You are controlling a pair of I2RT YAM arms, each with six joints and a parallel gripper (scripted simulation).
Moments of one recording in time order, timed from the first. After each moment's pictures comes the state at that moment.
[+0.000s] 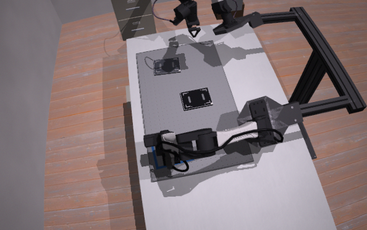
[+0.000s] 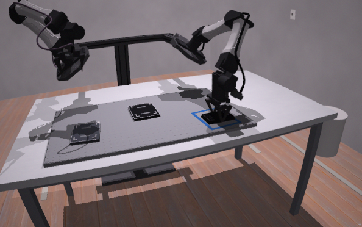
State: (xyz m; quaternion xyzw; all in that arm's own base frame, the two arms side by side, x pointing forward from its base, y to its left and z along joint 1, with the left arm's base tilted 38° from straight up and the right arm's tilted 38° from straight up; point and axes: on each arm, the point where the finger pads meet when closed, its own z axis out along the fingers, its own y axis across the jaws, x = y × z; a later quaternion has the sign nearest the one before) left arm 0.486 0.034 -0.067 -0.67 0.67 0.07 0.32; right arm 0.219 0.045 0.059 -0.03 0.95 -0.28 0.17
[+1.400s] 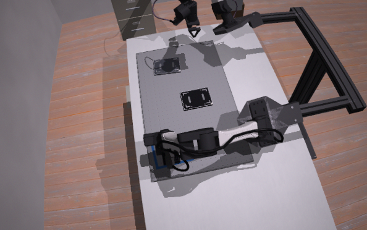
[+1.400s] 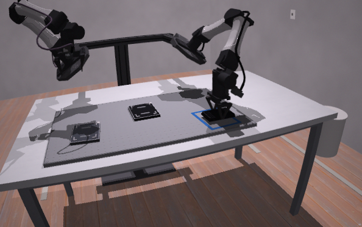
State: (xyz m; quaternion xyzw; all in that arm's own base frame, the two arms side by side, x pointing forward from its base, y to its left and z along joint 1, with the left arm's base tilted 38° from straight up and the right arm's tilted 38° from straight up) left arm 0.481 0.029 -0.057 -0.67 0.67 0.07 0.32; right arm 0.219 0.045 0.059 -0.03 0.95 -0.28 0.17
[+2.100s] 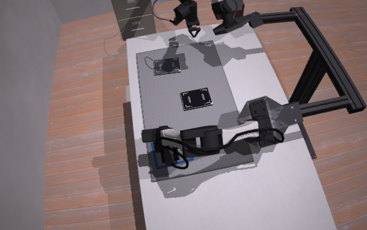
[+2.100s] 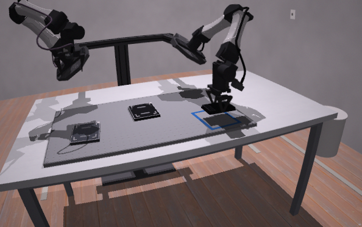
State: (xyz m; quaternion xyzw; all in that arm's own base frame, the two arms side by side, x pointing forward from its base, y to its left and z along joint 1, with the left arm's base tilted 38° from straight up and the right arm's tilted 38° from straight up) left arm 0.473 0.011 -0.031 -0.67 0.67 0.07 0.32; right arm 0.219 0.045 0.059 -0.03 0.95 -0.28 0.17
